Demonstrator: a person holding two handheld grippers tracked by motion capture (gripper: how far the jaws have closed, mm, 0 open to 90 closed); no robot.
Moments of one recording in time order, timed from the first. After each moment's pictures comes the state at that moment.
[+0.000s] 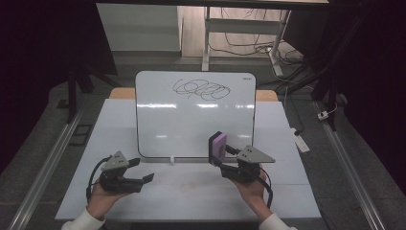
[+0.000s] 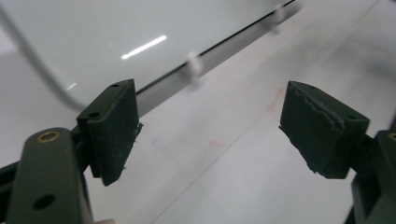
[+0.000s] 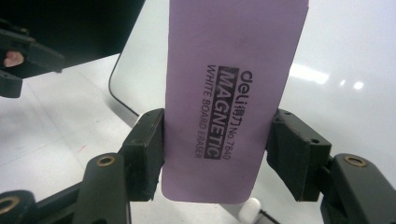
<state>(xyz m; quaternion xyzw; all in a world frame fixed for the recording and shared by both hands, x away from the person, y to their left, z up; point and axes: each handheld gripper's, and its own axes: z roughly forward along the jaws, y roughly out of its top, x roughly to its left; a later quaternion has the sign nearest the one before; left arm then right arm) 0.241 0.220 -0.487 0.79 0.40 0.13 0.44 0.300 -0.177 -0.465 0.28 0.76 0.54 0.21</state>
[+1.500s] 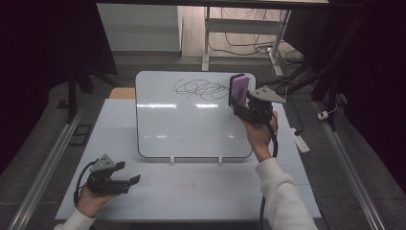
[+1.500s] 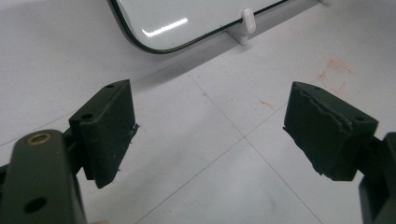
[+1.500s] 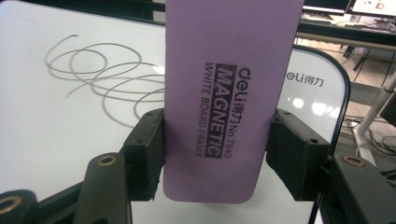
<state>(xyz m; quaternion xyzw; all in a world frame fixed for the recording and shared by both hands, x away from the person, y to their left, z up) 0.241 0.252 -0.509 0.78 0.45 0.13 0.41 0.415 -0.184 -0.367 0.38 0.70 0.50 0.34</state>
